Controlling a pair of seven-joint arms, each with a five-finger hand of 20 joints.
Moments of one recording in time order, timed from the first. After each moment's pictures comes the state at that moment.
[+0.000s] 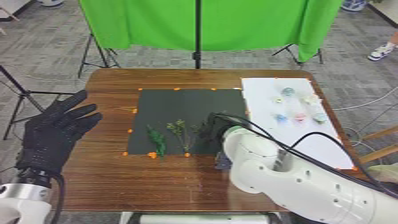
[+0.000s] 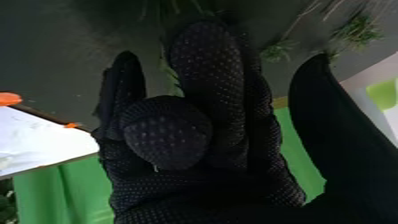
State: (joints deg) left arm 139.8 -54.7 -108.5 -139.1 35.2 16.2 8.5; right arm -54.8 -53.5 24.1 -110.7 -101.6 -5.6 58.0
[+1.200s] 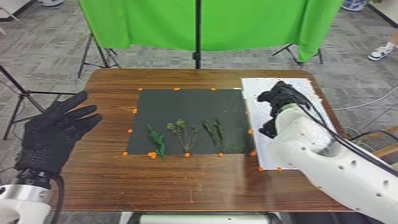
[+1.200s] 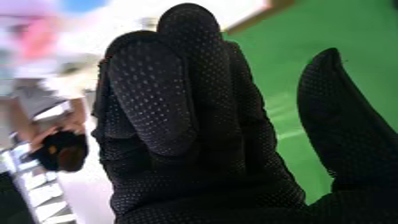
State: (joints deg) left arm 140.3 -54.9 -108.7 -139.5 35.6 16.2 8.3; right arm -60.4 -41.9 38.4 -109.3 -107.6 10.5 64.5
